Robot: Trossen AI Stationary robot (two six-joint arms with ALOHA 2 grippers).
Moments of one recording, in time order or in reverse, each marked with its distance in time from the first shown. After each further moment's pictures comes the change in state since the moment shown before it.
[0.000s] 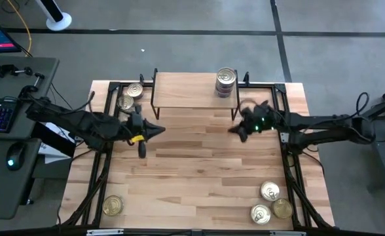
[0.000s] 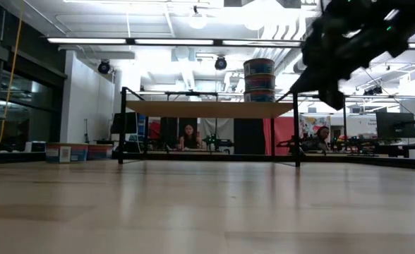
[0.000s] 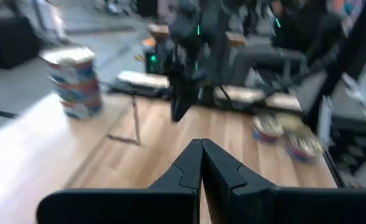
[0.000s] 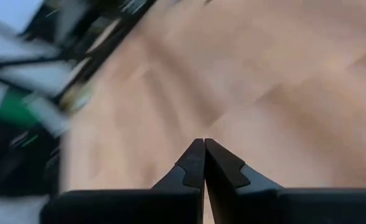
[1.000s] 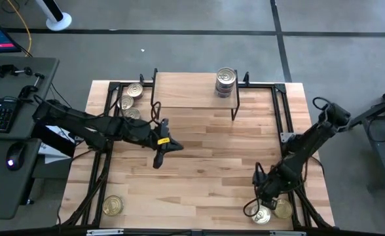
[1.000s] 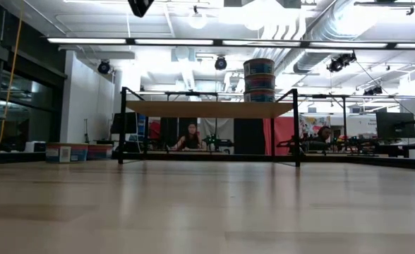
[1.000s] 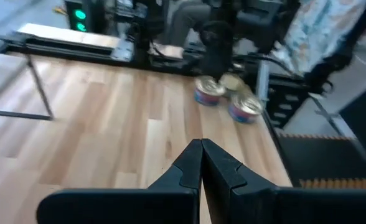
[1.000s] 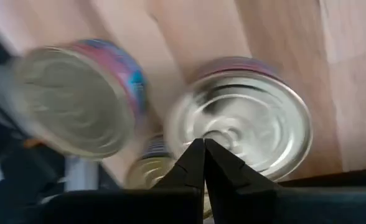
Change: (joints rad) left arm 0.108 0.238 0.000 0.147 0.415 -0.033; right arm 1.003 0.481 0.406 -0.825 -0.058 0.558
